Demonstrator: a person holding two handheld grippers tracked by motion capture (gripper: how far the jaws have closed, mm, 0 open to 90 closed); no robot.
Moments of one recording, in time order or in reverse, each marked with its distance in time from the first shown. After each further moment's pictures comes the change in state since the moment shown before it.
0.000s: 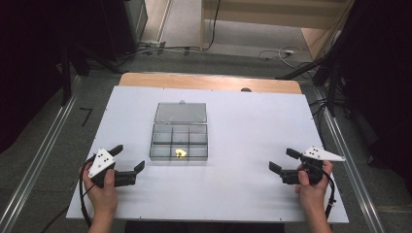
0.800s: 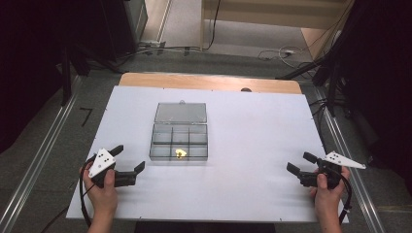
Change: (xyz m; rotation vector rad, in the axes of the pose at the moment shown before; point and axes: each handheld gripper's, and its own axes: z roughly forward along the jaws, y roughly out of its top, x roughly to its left) left arm 0.000 0.000 0.000 0.002 -0.012 0.004; right arm -0.044 -0.025 -0.026 -0.062 -0.042 0.079
